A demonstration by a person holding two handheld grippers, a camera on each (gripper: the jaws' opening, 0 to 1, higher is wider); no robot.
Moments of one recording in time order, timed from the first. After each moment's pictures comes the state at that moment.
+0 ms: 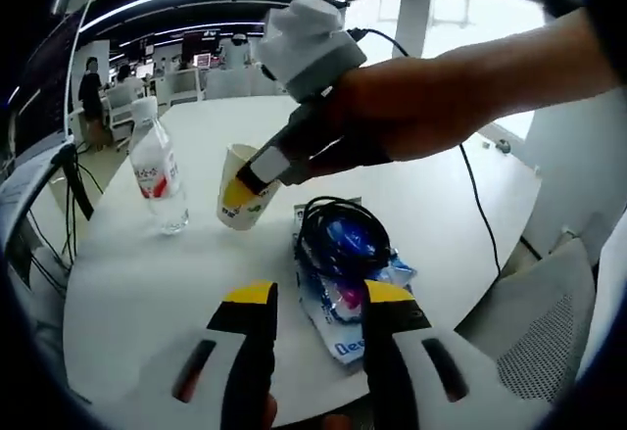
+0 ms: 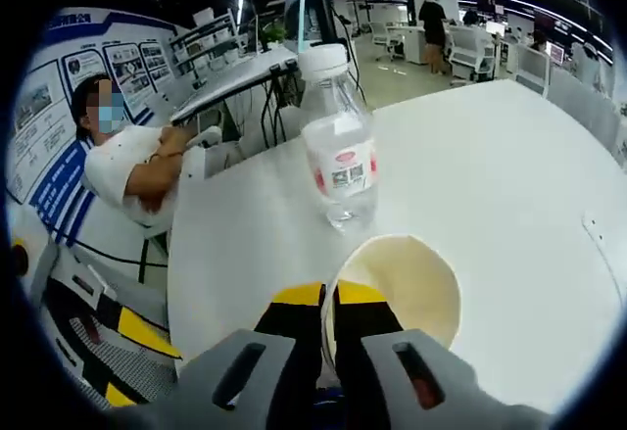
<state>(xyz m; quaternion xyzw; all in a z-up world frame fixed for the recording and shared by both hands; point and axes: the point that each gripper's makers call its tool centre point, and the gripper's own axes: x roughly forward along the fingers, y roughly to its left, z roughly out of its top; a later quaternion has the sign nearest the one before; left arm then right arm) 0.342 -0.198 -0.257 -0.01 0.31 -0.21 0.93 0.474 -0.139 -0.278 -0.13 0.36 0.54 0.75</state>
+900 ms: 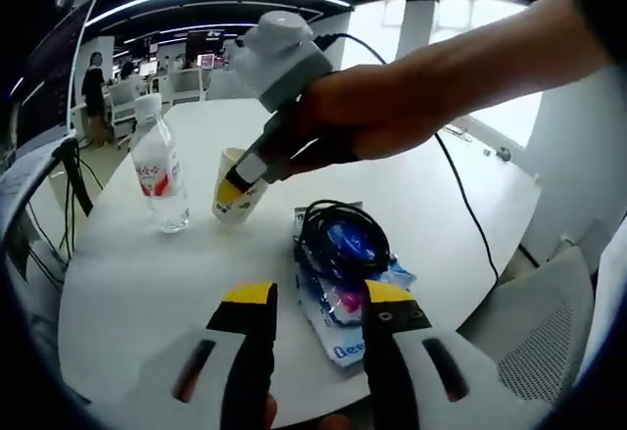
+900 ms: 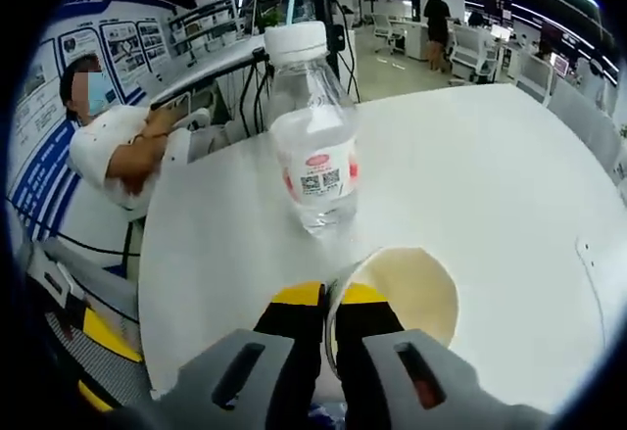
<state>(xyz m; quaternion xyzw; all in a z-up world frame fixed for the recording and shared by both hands) 0.343 -0.197 -0.256 -0.02 0.30 -0.21 0.93 0.493 -0.130 -0.293 -0.20 0.36 0.53 0.74</state>
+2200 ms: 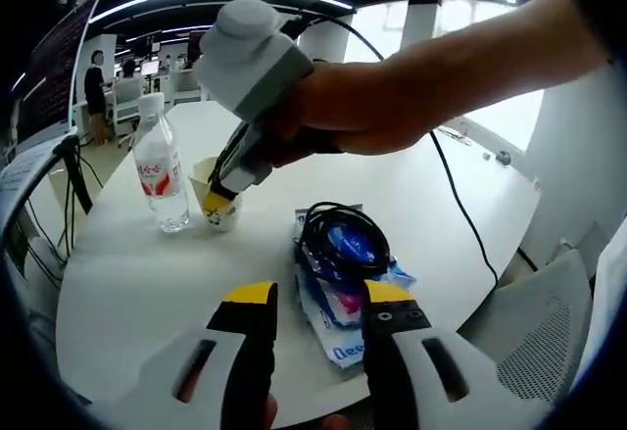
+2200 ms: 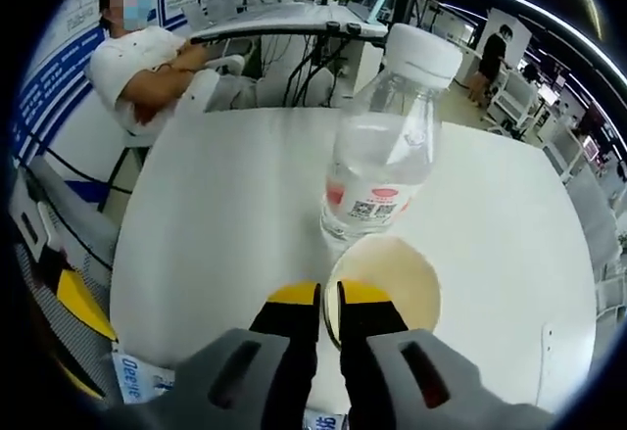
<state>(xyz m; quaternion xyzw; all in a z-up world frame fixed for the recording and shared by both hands) 0.343 -0.197 -0.256 -0.03 0.30 -0.21 0.93 0.484 -0.114 -0.294 -0.35 0.29 0.58 0.68</state>
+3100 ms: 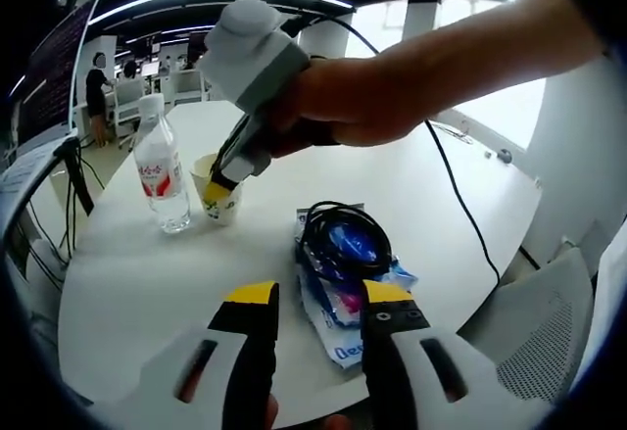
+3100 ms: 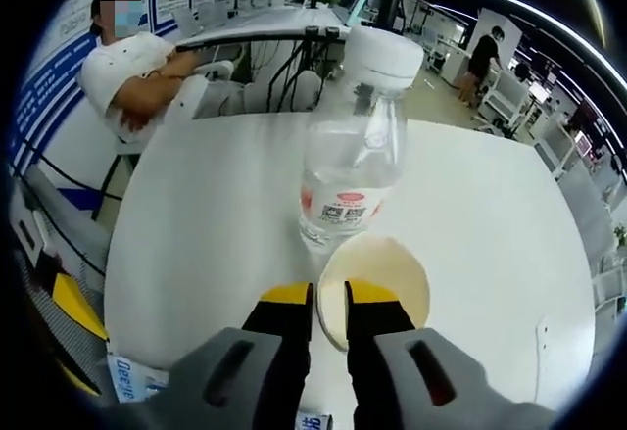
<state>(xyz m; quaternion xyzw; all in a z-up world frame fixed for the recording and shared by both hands) 0.344 -0.197 -0.257 -0.03 0.30 -0.21 0.93 0.498 -0.117 -0.283 -0.33 0.29 0.56 0.70</state>
